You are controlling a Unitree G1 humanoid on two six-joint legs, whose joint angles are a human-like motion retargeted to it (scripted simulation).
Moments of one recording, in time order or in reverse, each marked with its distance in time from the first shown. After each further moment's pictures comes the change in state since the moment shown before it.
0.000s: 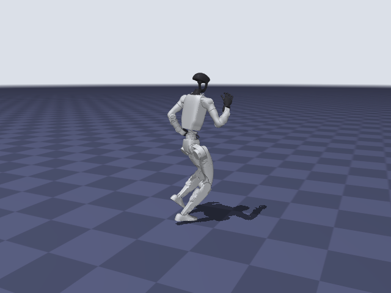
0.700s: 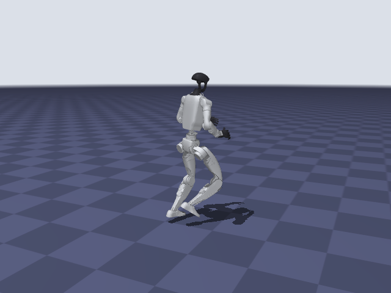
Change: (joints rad) left arm -0.440 -0.036 -0.111 -0.183 -0.027 0.027 0.062; right arm 0.519 0.096 0.220 0.549 0.098 0.054 0.201; waist -0.223 -0.160 -0.044; left_leg 0.418 -0.391 0.034 -0.707 -0.273 0.018; right_leg -0.257 -0.385 0.010 0.576 0.193 0.082
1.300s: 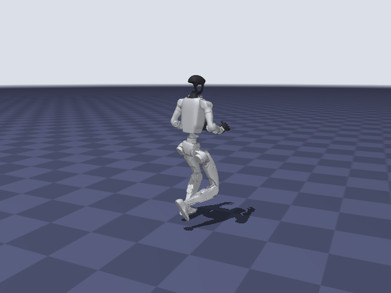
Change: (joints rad) left arm 0.165 0.000 0.003 -0.011 0.066 0.011 0.002; right arm -0.061 0.033 -0.026 -0.154 -0.132 0.051 -0.029; waist 0.050 -0.077 -0.052; left_leg -0.309 -0.018 0.124 0.268 -0.060 0.128; right_leg 0.216 -0.096 0.039 0.127 0.141 0.028
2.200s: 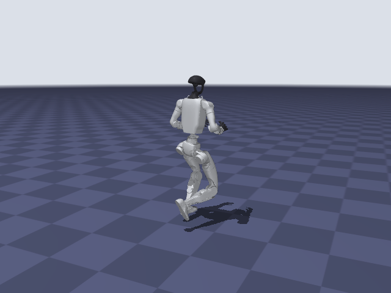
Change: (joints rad) left arm -0.029 0.011 0.006 -0.074 0.055 0.006 0.078; right arm 0.014 -0.001 0.029 -0.011 0.013 -0.009 -0.002; waist 0.024 -0.030 -0.007; left_leg -0.038 -0.041 -0.012 -0.007 0.001 0.007; right_leg 0.017 0.001 0.001 0.018 -0.016 0.022
